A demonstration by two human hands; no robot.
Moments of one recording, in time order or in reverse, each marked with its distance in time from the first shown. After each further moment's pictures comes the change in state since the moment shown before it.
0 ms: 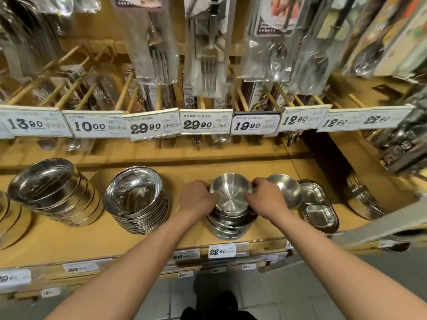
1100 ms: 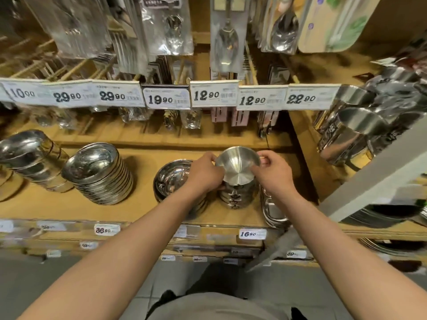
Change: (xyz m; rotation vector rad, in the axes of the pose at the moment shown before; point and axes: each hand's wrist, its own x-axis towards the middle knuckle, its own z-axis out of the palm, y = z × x) left_hand -0.020 0.121 0.118 -0.281 0.119 -0.031; right_hand 0.020 0.127 -0.100 0.580 0.125 -0.194
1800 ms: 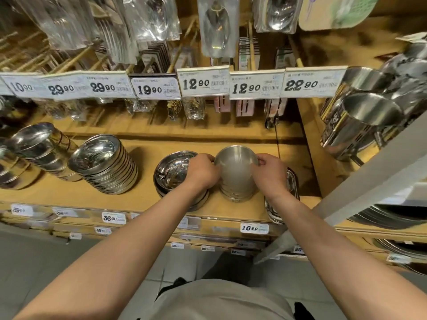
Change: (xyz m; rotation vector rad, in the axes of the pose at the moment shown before) left_hand 0.014 -0.017 0.018 0.201 0.098 -0.051; right_hand 0.014 0.031 0.016 -0.107 -0.039 0.031
